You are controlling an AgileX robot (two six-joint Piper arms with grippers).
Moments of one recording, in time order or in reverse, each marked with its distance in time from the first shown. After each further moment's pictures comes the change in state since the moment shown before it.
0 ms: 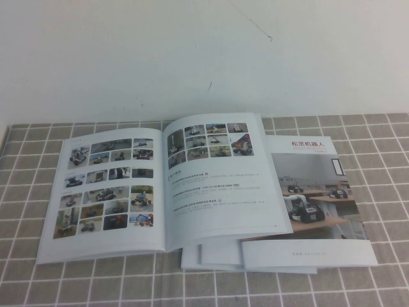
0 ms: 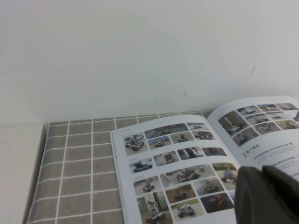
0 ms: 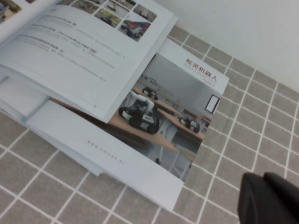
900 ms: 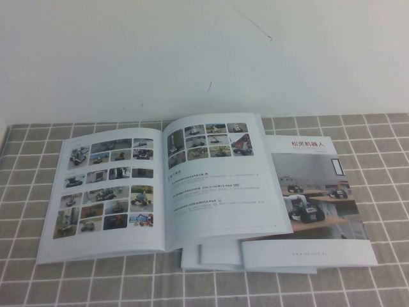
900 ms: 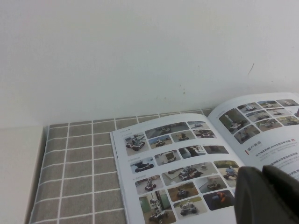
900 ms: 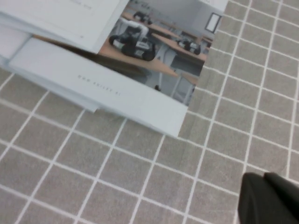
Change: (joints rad) right arm -0.100 -0.186 0.190 0.059 0.081 0.061; left arm 0.000 -0.002 0.026 0.016 -0.028 0.011
